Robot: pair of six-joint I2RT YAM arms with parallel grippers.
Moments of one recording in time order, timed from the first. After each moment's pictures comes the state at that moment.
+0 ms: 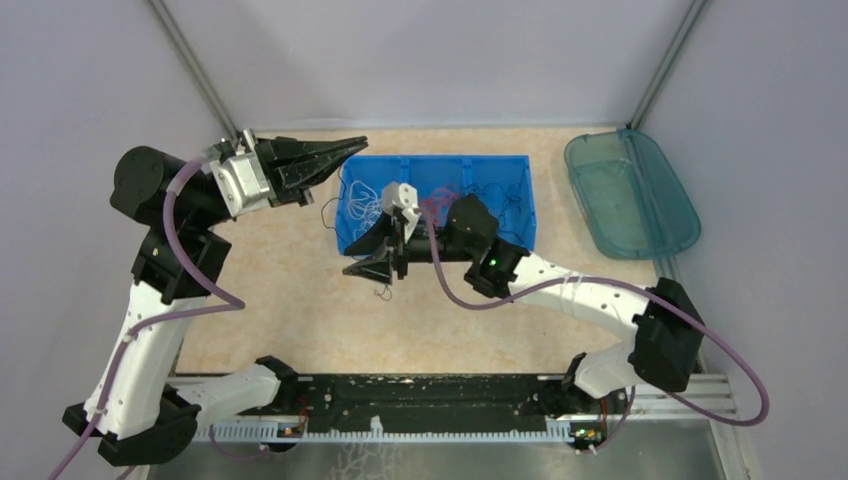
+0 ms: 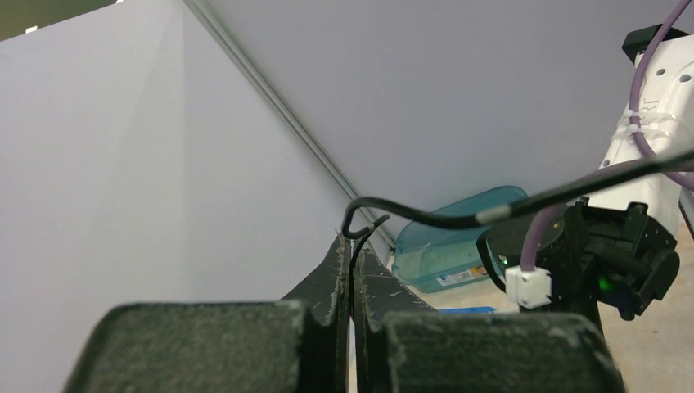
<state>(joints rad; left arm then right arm) -0.56 1.05 1.61 -0.08 0.75 0.33 1.00 1.37 1.06 0.49 -0.65 0.16</state>
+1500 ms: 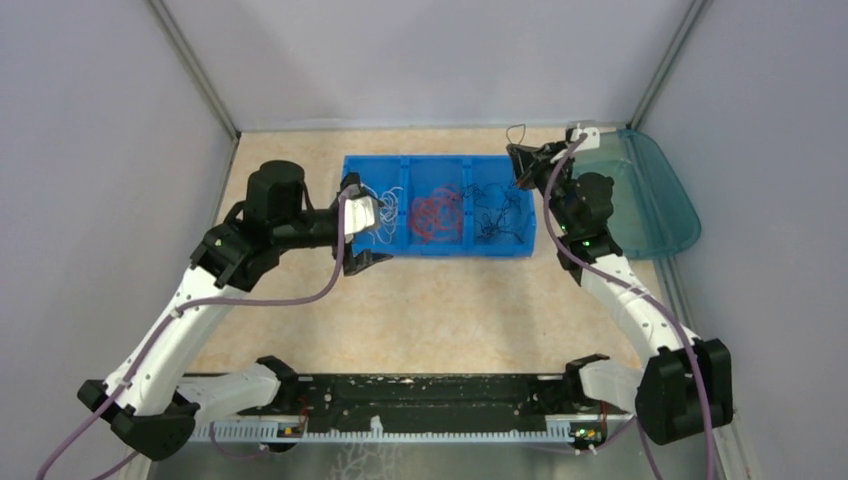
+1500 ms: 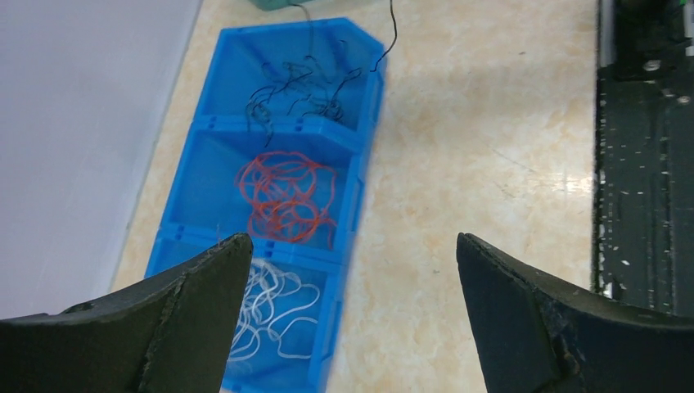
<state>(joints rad) -0.61 1.06 1.32 -0.70 0.61 0.64 0.26 1.11 0.80 0.54 -0.16 0.36</state>
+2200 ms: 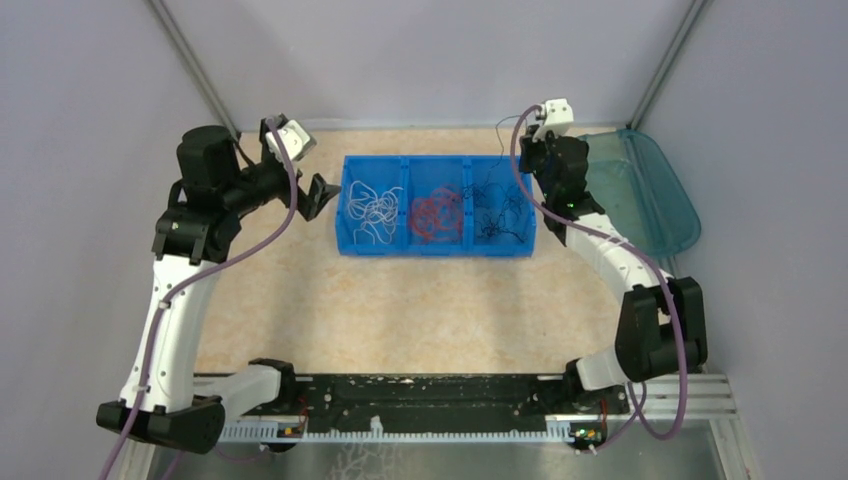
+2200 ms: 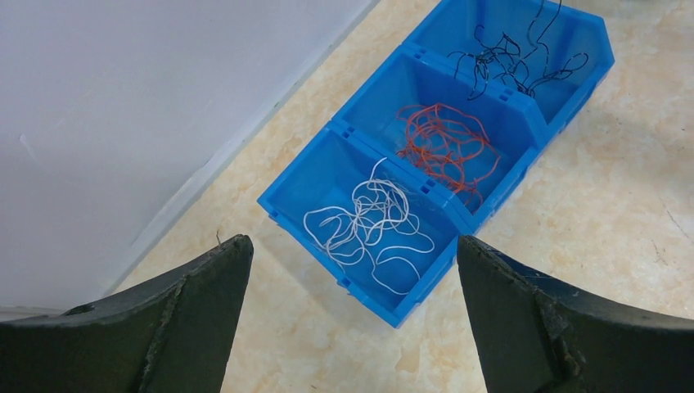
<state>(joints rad) -0.18 1.11 1.46 -0.66 0.54 0.47 0.24 1.42 1.01 0.36 0.04 0.03</state>
